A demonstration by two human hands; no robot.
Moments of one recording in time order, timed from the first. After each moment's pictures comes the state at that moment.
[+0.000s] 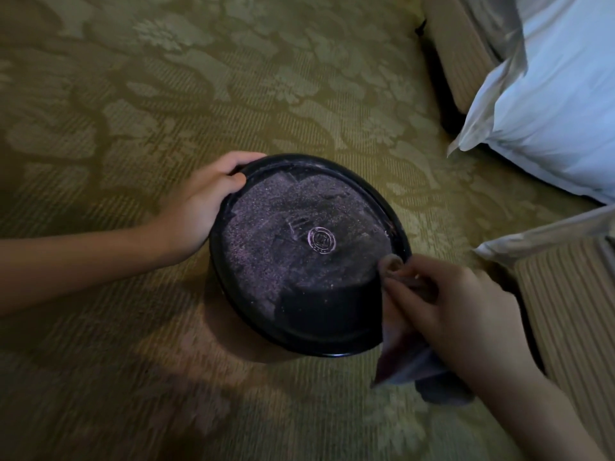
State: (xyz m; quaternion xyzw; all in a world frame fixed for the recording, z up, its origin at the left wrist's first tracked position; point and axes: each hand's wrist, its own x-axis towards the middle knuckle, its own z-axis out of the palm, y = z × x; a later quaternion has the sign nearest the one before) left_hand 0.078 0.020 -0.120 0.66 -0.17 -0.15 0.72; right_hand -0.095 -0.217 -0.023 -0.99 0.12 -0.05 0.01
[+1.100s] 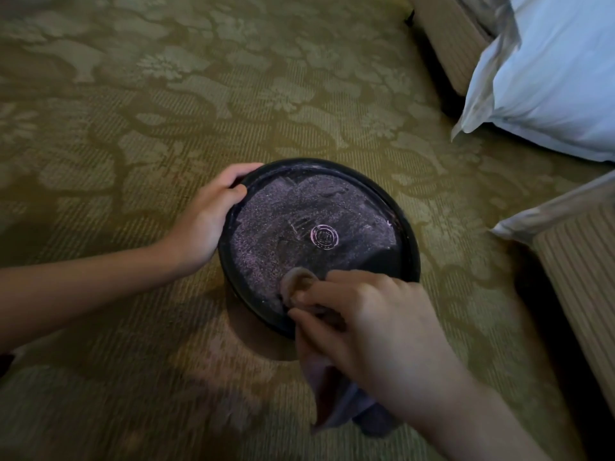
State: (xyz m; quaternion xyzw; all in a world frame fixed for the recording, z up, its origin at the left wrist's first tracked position) left_hand 0.068 0.018 -0.116 0.64 -0.17 -0.15 0.73; right_hand -0.105 -0.140 -0.039 -0.99 -0.09 -0.08 0.06
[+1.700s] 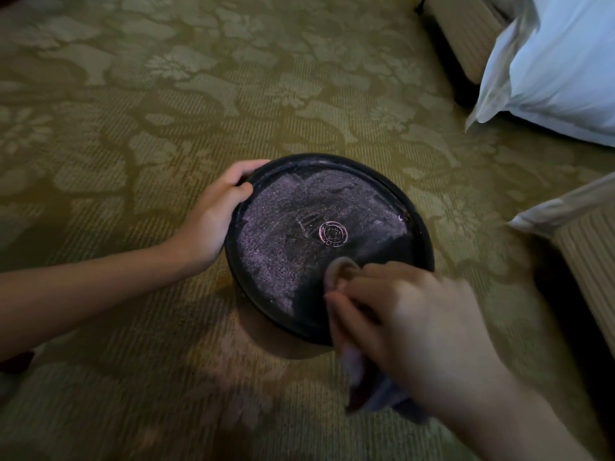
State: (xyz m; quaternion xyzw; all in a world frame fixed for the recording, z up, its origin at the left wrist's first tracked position) left_hand 0.069 0.020 -0.120 0.65 -0.19 -0.15 0.72; right_hand -0.107 -0.162 -0.038 -0.99 -0.05 -0.10 0.00
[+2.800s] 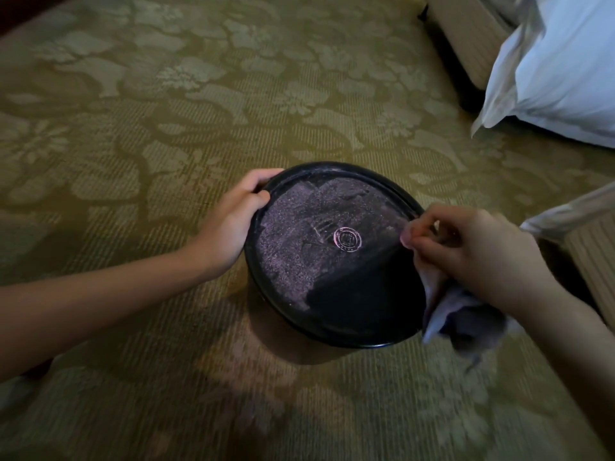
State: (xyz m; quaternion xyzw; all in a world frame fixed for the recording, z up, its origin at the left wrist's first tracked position) left_hand 0.068 0.021 -0.112 0.68 -0.17 -0.15 0.69; right_hand -0.064 -0.228 -0.022 -0.99 0.09 -0.03 0.07
